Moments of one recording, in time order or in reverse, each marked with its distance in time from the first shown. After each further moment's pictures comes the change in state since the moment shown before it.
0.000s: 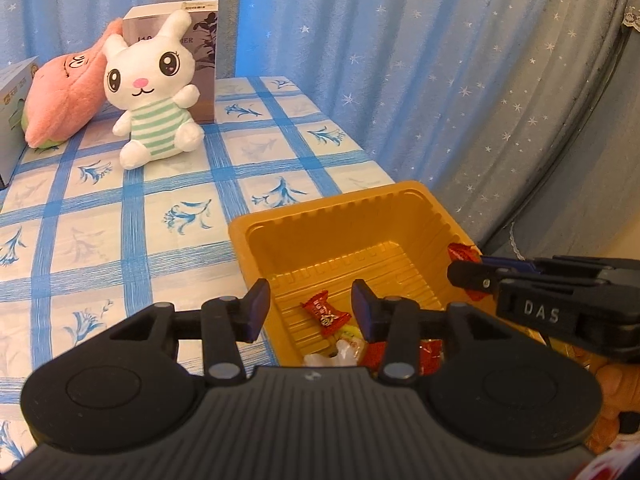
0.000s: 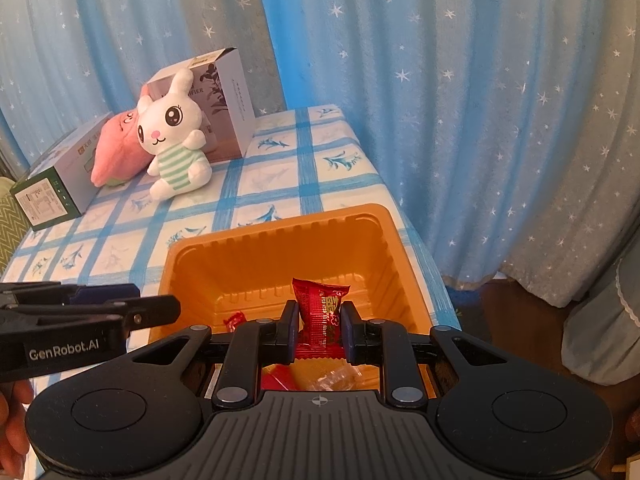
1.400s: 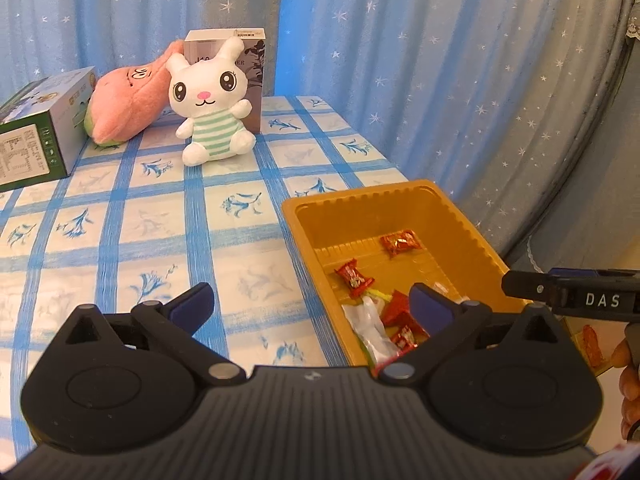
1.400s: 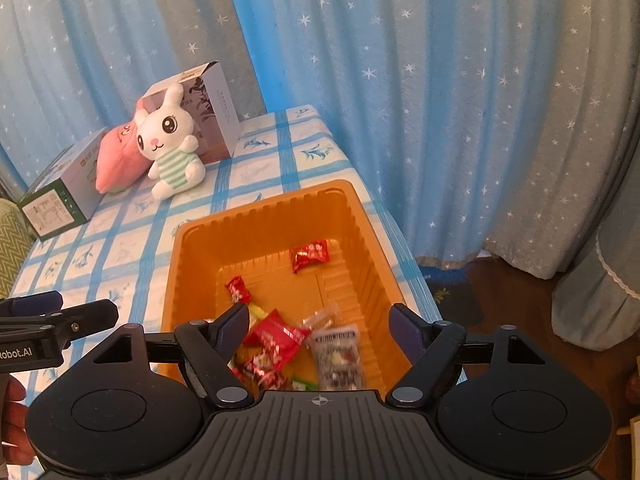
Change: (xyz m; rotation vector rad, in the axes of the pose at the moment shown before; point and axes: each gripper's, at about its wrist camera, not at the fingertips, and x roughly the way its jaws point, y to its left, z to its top) left arm -0.080 0.004 -0.043 -0.027 -0.068 0.089; right arm -0.074 -0.008 -0.036 0.077 -0.006 -0.032
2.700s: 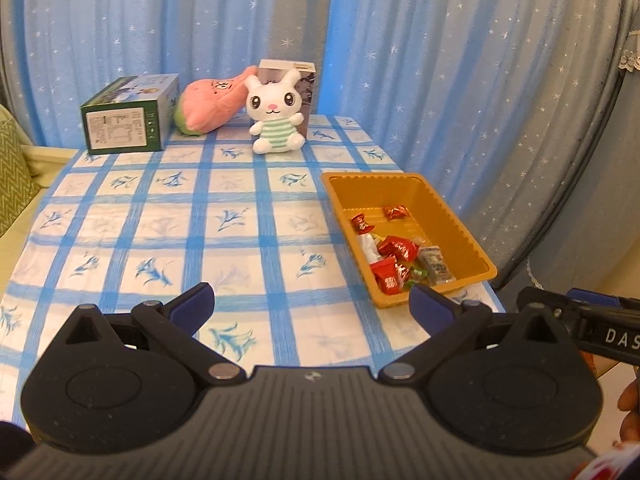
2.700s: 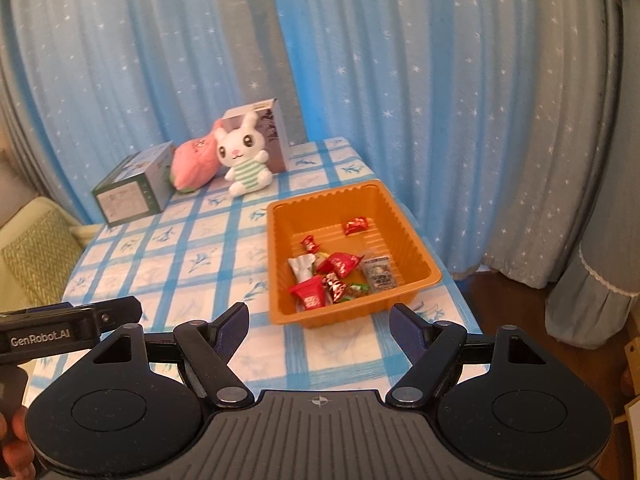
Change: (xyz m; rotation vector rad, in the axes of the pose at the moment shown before) left arm -0.194 -0.009 -0.098 -0.091 -0.081 0.093; right arm -0.190 0.073 -0.113 -0.040 -0.129 0.034
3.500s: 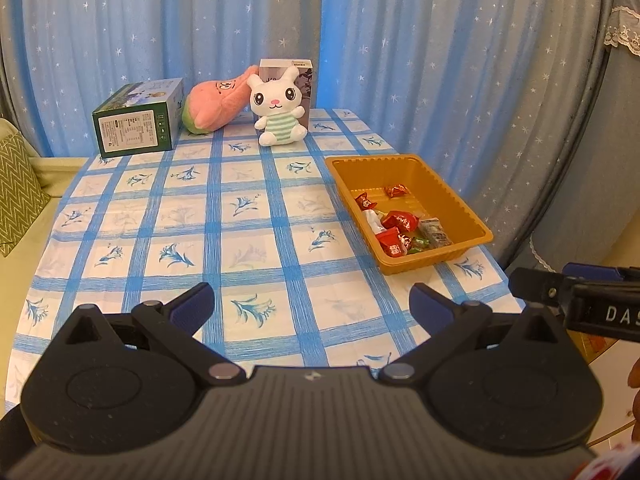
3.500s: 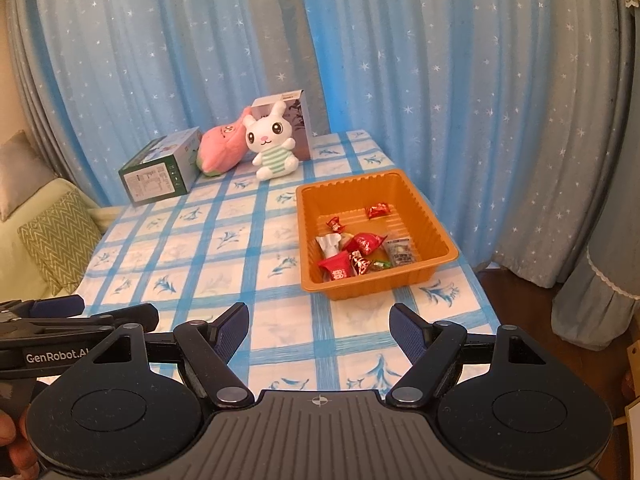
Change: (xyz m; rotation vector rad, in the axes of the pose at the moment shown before) left arm -0.041 0.003 -0.031 0.067 0.003 0.017; right arm -0.029 0.027 -0.025 -0.029 0.021 0.034
